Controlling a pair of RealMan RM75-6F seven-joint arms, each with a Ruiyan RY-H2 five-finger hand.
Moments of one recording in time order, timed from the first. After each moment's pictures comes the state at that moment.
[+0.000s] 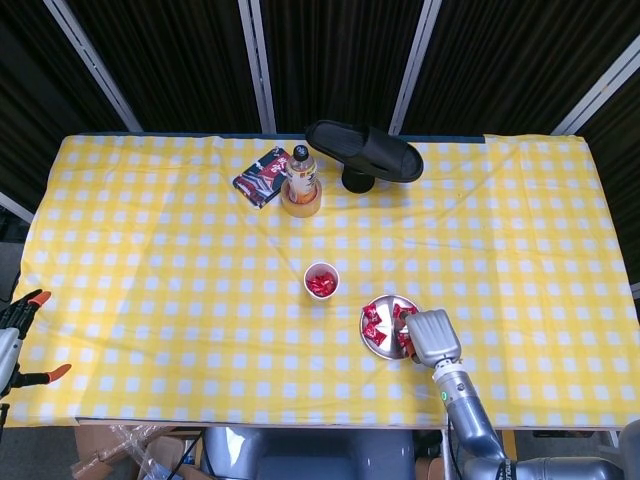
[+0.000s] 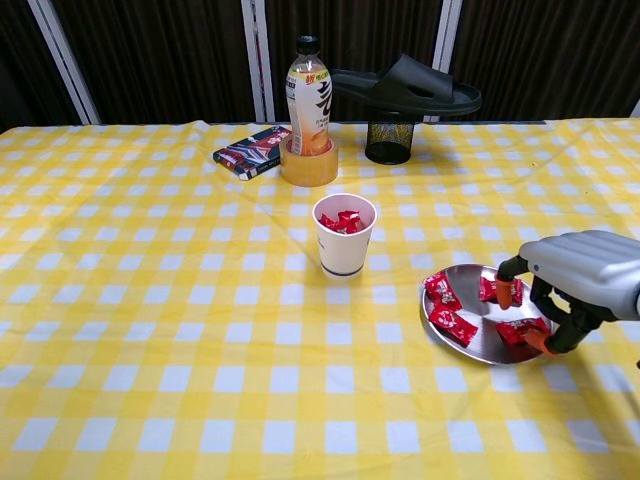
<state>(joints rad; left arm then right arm) -0.09 -1.00 -0.01 -1.73 1.37 1.29 -0.18 0.60 -1.54 0.00 -1.77 -0.84 1.24 -0.78</state>
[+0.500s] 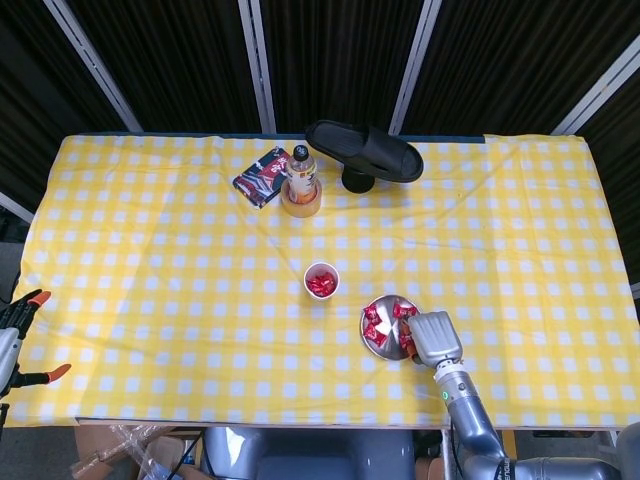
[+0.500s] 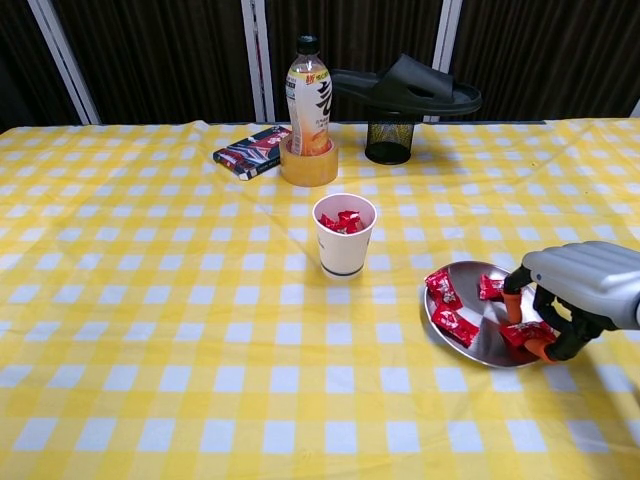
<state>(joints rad) -0.09 -1.00 -0.01 -1.73 1.37 1.29 -0.18 0.58 -1.56 0.01 -1.72 -0.84 1.21 -0.76</state>
